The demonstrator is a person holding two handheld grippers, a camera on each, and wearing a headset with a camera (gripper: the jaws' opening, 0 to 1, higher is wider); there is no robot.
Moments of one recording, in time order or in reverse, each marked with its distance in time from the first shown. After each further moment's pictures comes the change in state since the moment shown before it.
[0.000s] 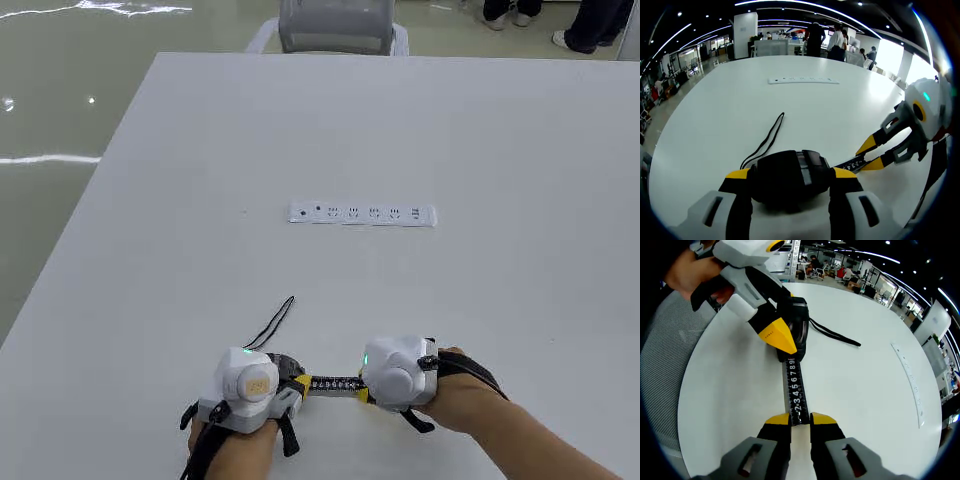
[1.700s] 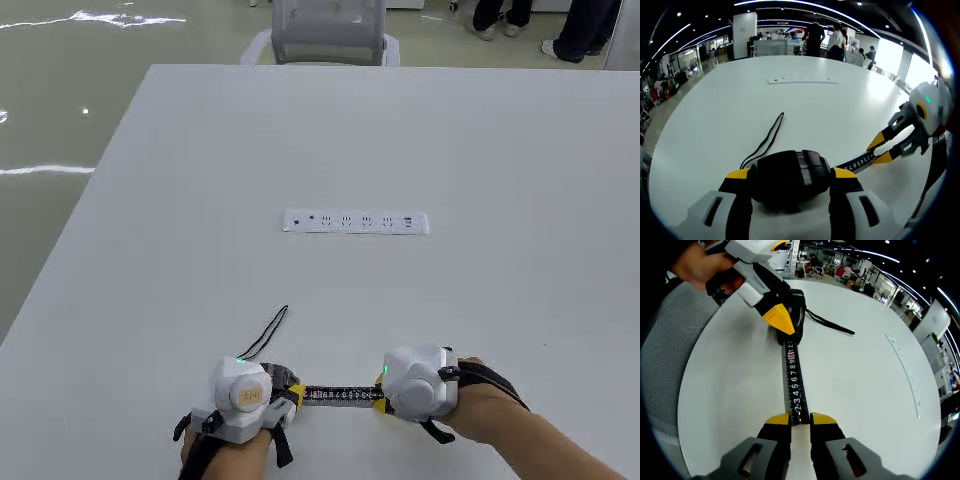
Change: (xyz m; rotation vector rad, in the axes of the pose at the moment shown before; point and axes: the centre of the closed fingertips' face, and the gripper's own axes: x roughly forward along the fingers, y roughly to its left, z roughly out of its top) left arm 0.000 0.000 -0.001 0.003 0.002 -0.004; right arm -0.016 -0.002 -0.028 0.002 0.018 -0.008
